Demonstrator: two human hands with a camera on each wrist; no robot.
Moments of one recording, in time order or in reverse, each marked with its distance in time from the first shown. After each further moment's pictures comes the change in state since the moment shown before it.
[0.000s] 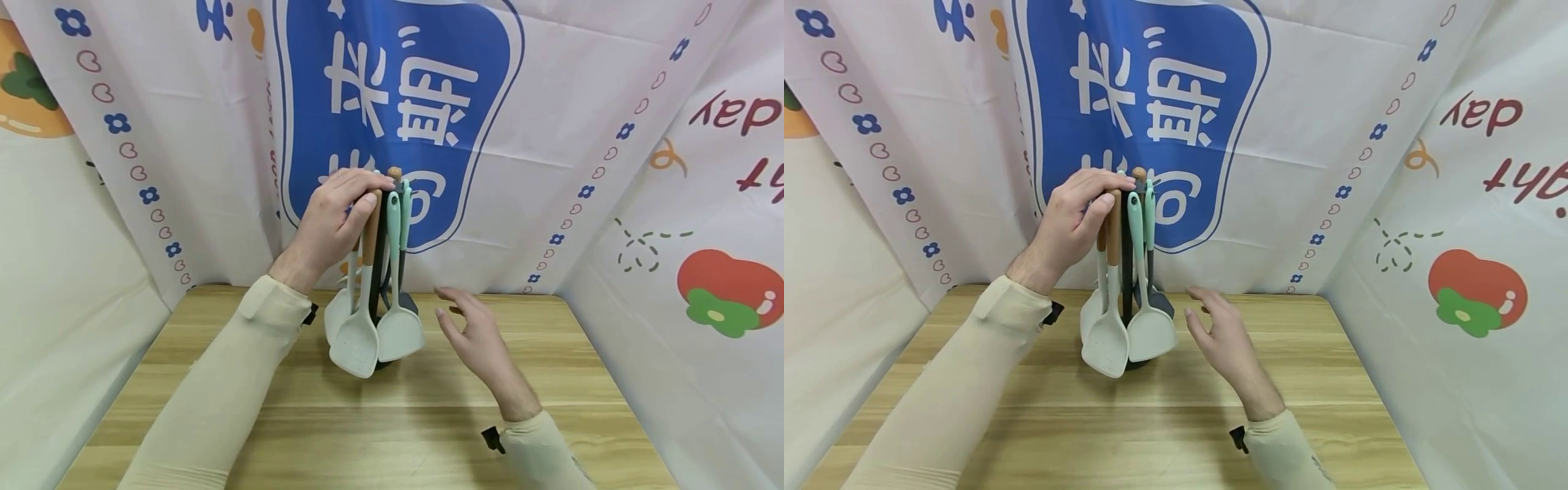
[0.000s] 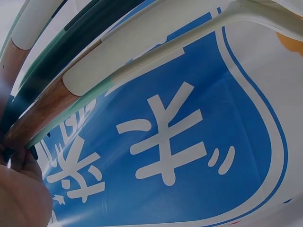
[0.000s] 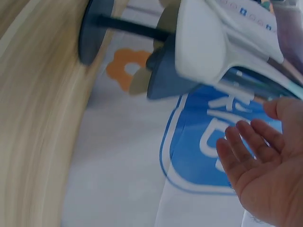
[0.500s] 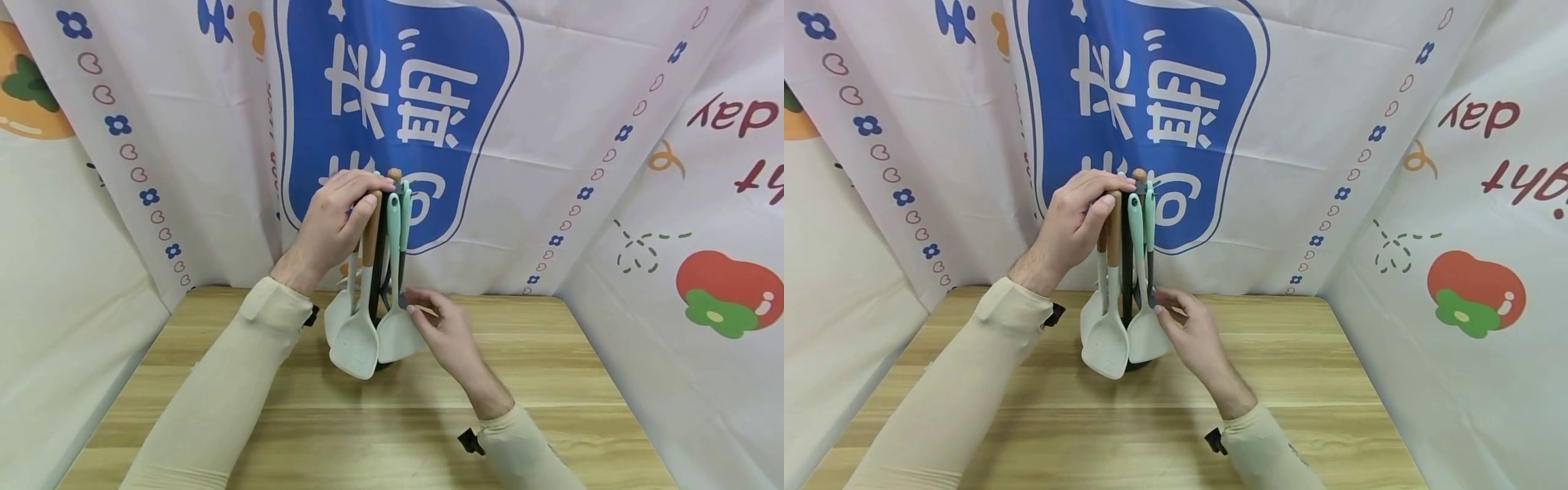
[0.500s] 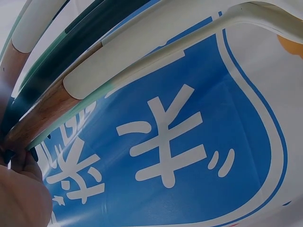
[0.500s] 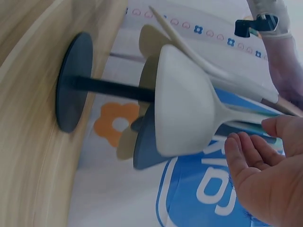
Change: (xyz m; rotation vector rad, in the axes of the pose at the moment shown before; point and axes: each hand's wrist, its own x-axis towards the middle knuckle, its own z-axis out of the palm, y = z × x) left_hand 0.001 -0.002 0.002 -0.002 0.015 0.012; right_hand 0.016 -0.035 0.033 0.452 -0.029 0.172
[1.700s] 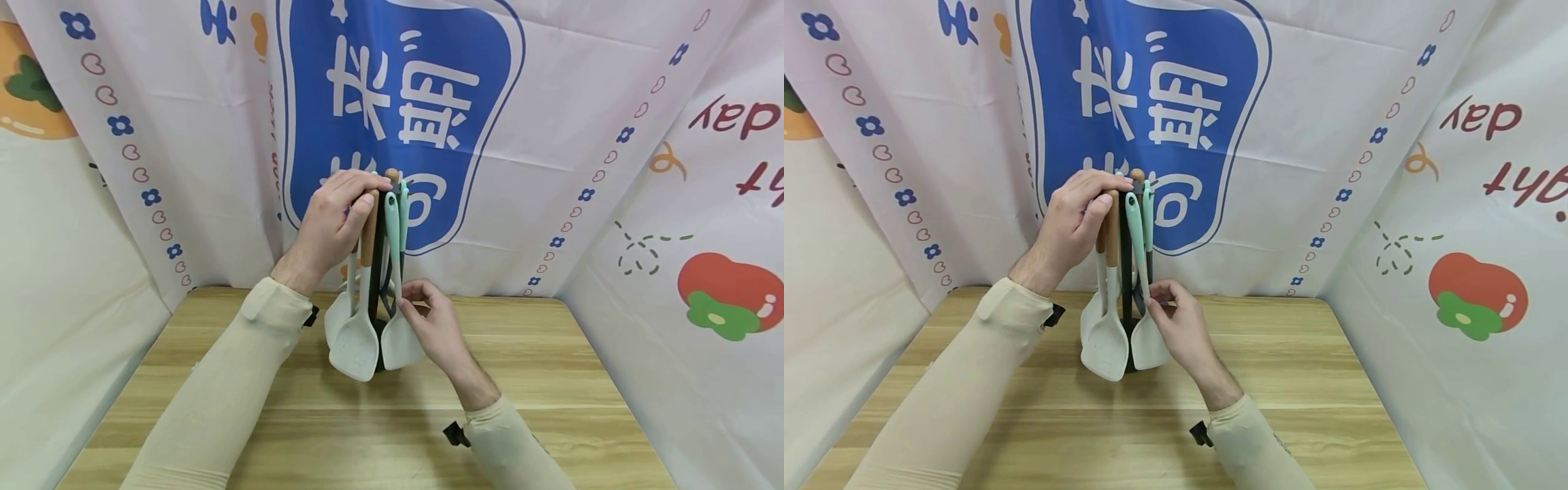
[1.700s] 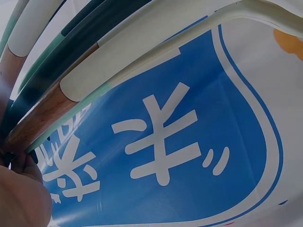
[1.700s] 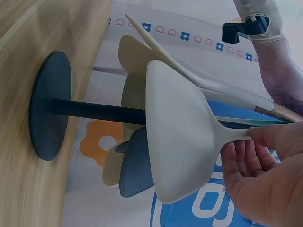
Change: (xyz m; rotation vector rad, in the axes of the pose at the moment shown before) left_hand -0.001 -0.002 -0.001 -0.006 0.026 -0.015; right_hand 0.018 -0.015 0.021 0.016 0.065 0.085
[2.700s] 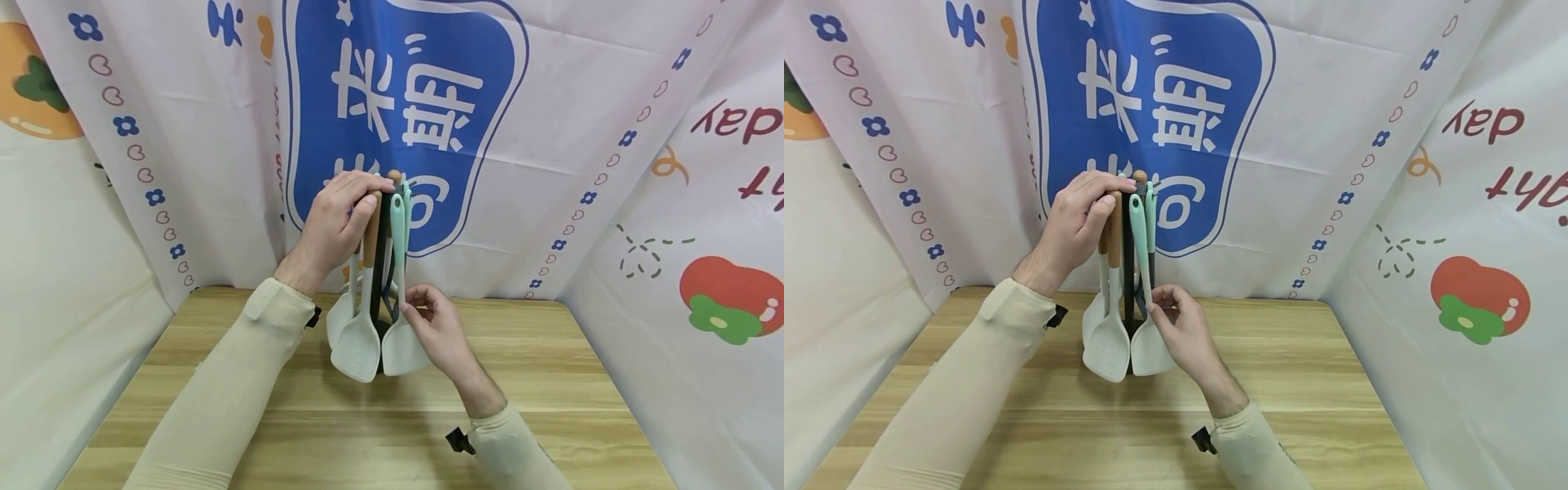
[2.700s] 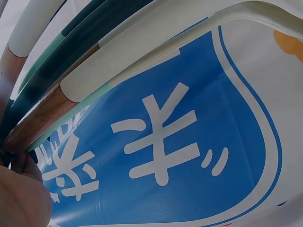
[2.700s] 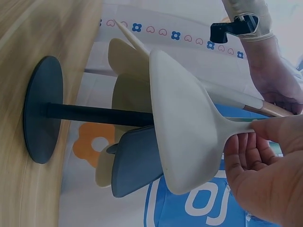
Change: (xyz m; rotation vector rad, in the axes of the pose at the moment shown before) left_hand -0.001 -0.002 -0.001 -0.002 -0.005 -0.010; right_hand -0.008 -0.003 -0.002 0.035 -0.022 0.001
